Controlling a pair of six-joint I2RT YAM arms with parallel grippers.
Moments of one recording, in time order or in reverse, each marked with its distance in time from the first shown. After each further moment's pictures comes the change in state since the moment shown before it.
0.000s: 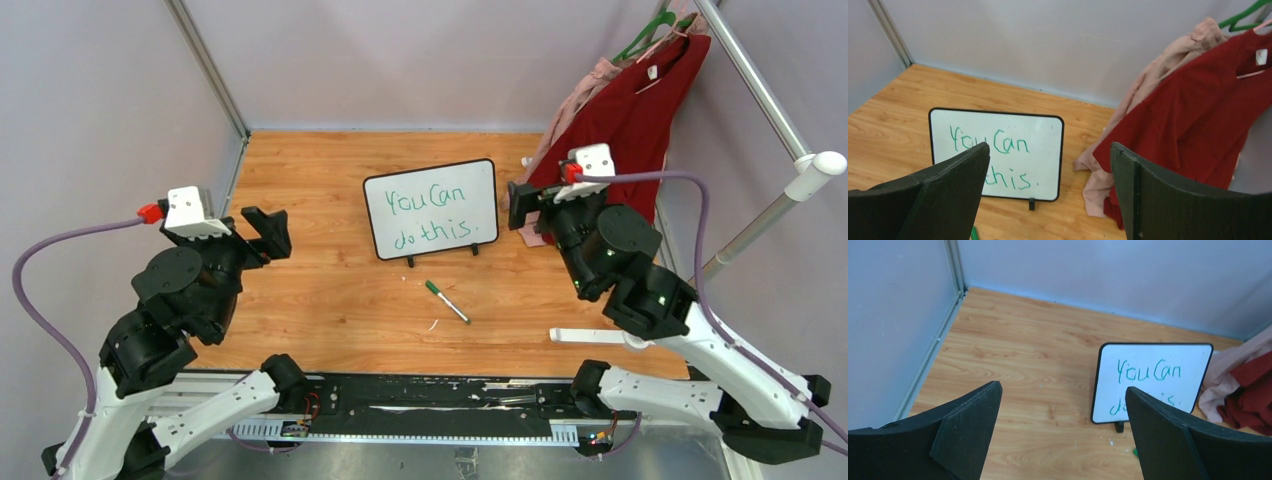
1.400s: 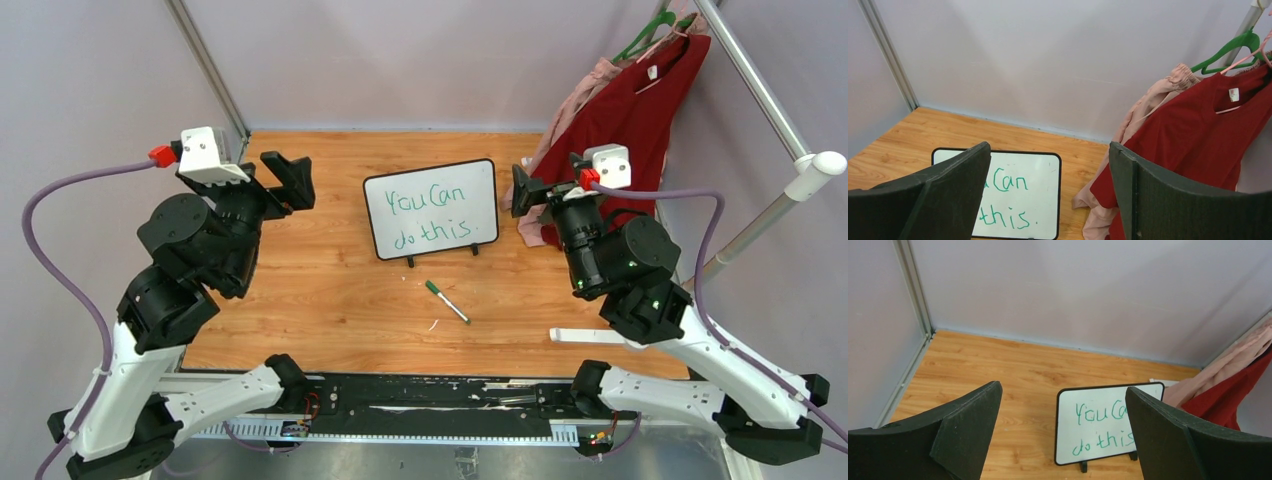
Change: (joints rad) left arm 0.000 0.266 0.240 0.229 0.038 0.088; right arm 0.020 -0.072 -0.107 0.278 0.004 -0.165
